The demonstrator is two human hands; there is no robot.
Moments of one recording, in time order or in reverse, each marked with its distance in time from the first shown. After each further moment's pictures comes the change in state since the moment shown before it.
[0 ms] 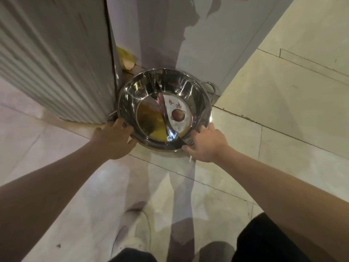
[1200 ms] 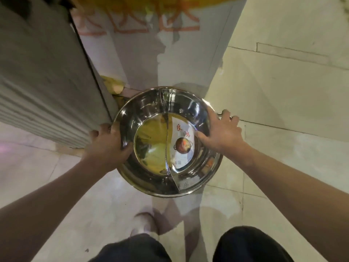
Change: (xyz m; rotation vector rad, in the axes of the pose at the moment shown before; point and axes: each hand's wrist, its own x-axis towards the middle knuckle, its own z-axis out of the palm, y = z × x) left_hand -0.048 0.049 -0.110 -0.148 0.167 -0.172; right_hand -0.050 0.066 -0.074 0.378 0.136 0.459
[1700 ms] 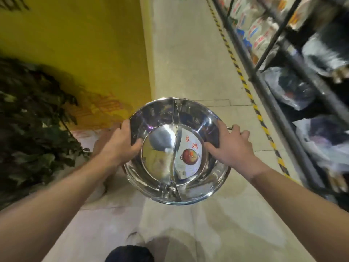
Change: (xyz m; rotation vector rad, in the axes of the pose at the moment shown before) left_hand -0.128 0.253 -0.400 -0.209 0.074 0.412; right_hand -0.199 0.112 -0.449 0.085 0.162 0.324
